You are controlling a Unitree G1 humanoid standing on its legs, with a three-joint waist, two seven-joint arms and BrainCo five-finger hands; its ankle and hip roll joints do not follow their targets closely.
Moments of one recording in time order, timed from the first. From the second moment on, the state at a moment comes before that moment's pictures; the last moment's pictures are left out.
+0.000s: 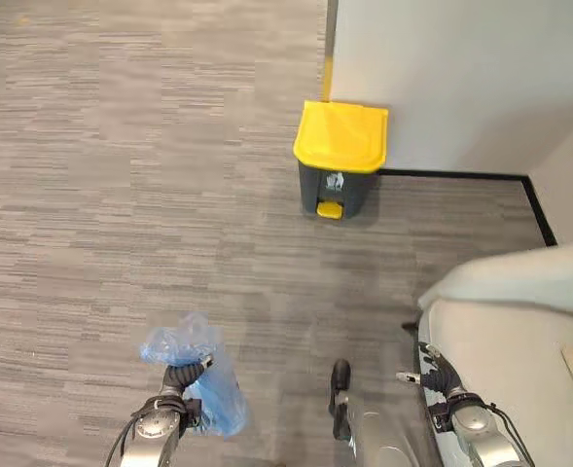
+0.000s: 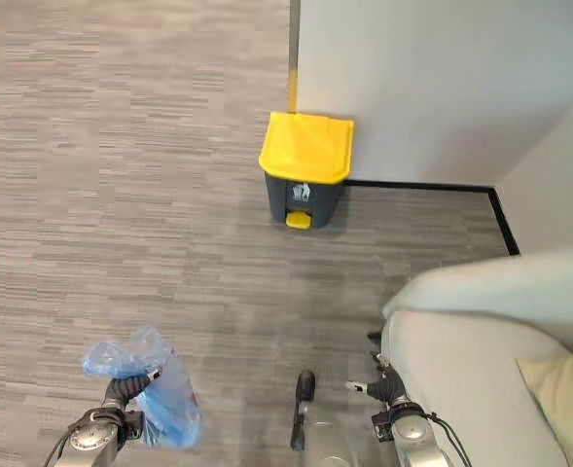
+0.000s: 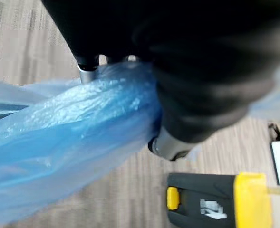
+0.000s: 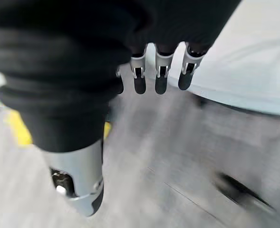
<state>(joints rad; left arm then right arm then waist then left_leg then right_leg) 0.16 0.33 -0.04 0.50 -0.18 -0.07 0.07 0.04 -0.37 0.14 0.52 0.00 -0.03 -0.10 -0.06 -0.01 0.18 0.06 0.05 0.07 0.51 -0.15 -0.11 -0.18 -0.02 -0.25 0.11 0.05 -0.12</state>
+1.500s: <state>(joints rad) 0.15 0.37 -0.07 0.51 -0.18 -0.05 0.05 0.10 -0.37 0.15 0.60 0.00 -0.01 -0.11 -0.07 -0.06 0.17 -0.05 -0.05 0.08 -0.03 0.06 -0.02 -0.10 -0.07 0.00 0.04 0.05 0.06</state>
